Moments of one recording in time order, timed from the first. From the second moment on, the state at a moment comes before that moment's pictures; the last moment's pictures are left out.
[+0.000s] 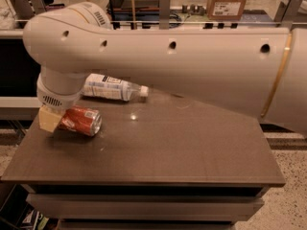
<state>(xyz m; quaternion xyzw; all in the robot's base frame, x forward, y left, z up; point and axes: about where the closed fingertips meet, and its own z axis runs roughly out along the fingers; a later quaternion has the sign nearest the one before) 0.493 0.237 0.850 -0.63 0.73 0.11 0.24</state>
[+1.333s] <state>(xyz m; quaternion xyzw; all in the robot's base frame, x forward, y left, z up) 0.495 0.260 0.839 -0.63 0.71 0.16 0.28</state>
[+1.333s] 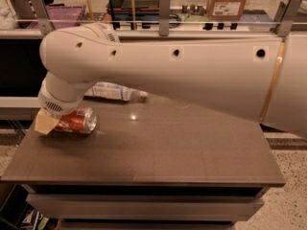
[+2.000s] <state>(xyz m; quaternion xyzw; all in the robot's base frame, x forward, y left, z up) 0.494 0.261 0.841 -0.63 0.71 0.16 0.28</state>
